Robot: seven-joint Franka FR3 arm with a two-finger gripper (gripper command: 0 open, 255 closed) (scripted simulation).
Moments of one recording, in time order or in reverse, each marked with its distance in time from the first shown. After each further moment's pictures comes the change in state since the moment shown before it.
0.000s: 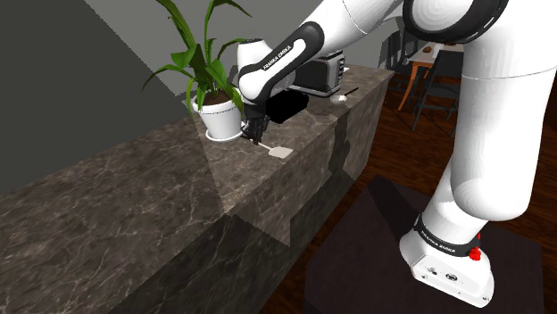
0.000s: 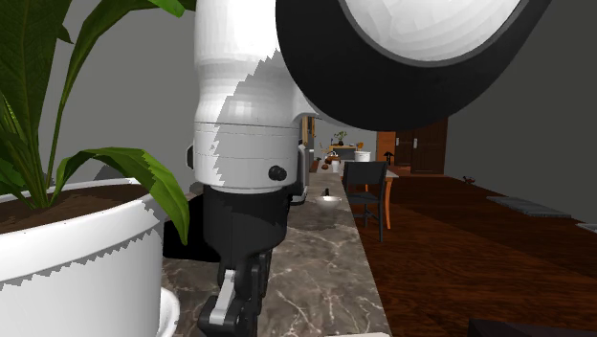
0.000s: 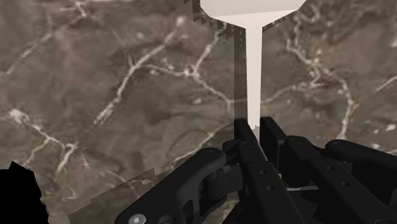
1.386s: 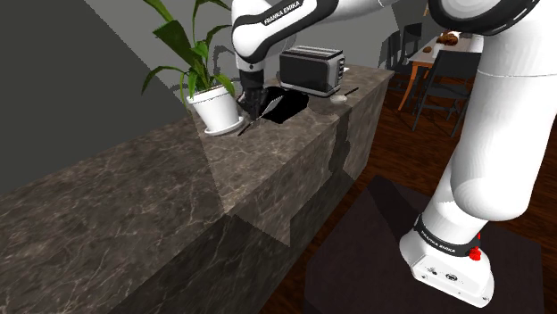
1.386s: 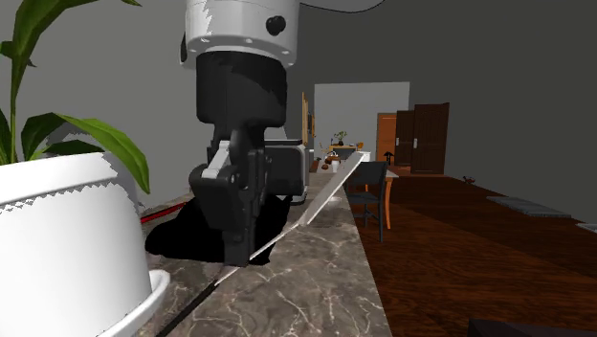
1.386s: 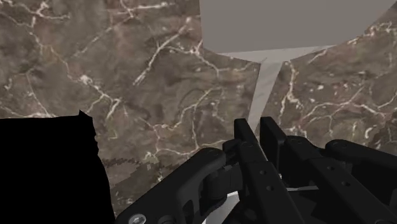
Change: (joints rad) arm -0.001 -0.105 0.001 0.131 0.003 -0.237 -0.003
